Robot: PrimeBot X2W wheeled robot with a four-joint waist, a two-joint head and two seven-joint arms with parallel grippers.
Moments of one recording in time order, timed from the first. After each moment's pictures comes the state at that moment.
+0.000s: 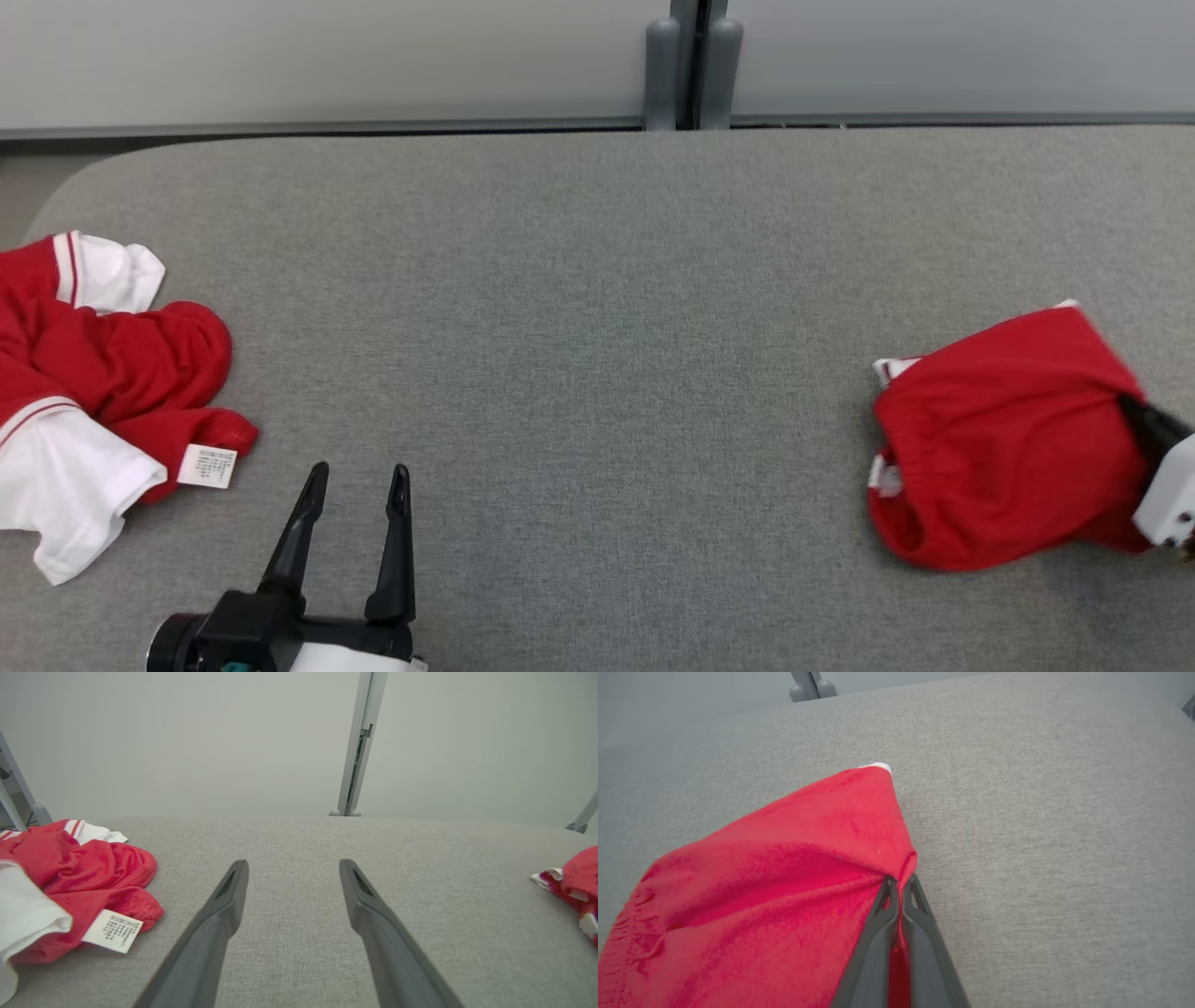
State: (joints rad) left arm 0.11 0.05 -0.12 0.02 -0.18 0.01 -0.26; right arm -0.31 -0.38 0.03 0.51 0.56 0.13 0.26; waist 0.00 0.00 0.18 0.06
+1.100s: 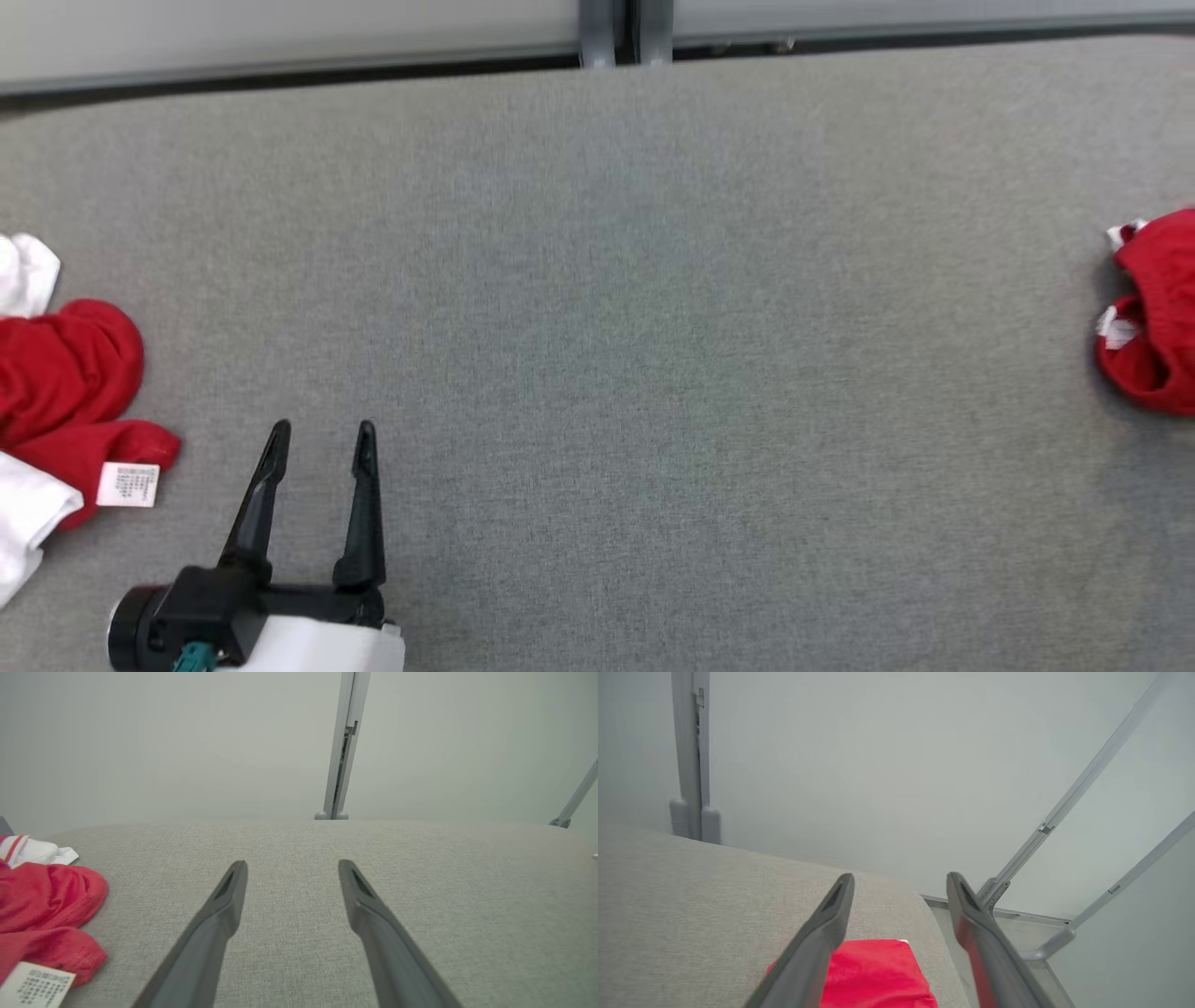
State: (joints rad) left arm 0.04 0.05 -0.08 -0.02 -0.16 0.00 -0.26; right arm -0.51 -0.53 -0.22 0.49 0.07 0.13 -0.08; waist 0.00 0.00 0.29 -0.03
